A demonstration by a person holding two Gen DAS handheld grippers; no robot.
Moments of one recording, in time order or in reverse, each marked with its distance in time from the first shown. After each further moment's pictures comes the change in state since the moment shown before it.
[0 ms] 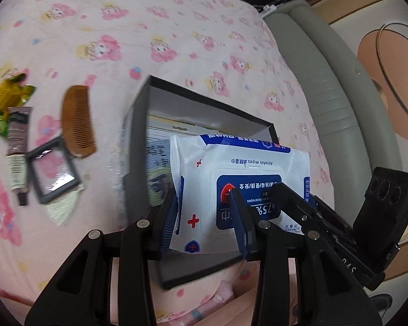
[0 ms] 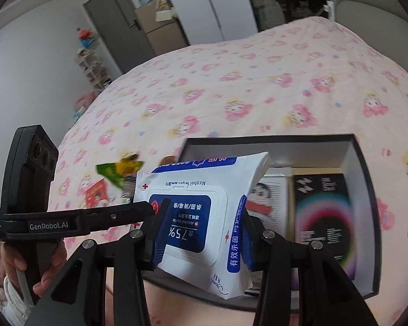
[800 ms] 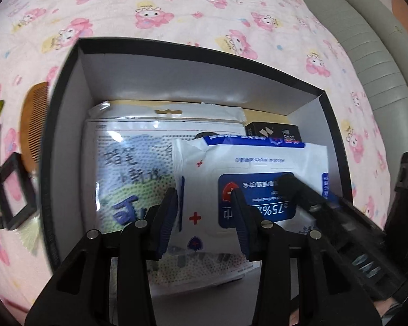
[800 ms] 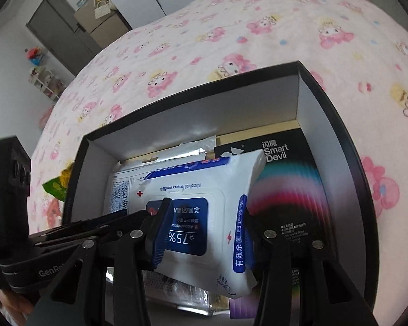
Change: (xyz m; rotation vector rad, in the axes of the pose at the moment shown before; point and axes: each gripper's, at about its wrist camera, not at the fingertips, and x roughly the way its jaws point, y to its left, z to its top) left arm 0.095 -0.035 0.002 0.090 0.092 0.280; right arm 0.044 -0.106 -0.003 0.233 0.097 -0.061
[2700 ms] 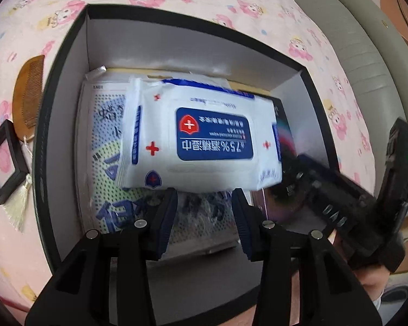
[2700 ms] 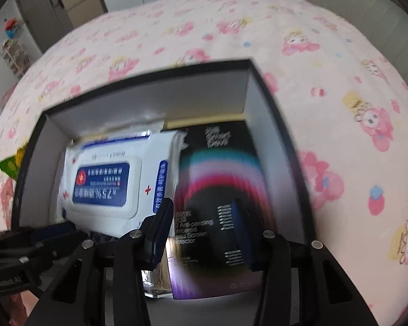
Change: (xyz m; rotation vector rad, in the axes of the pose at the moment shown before) left arm -0.005 0.010 -0.029 0.000 0.042 -0.108; right arm 0.005 -0.002 -0.017 -0.138 0.079 -0.343
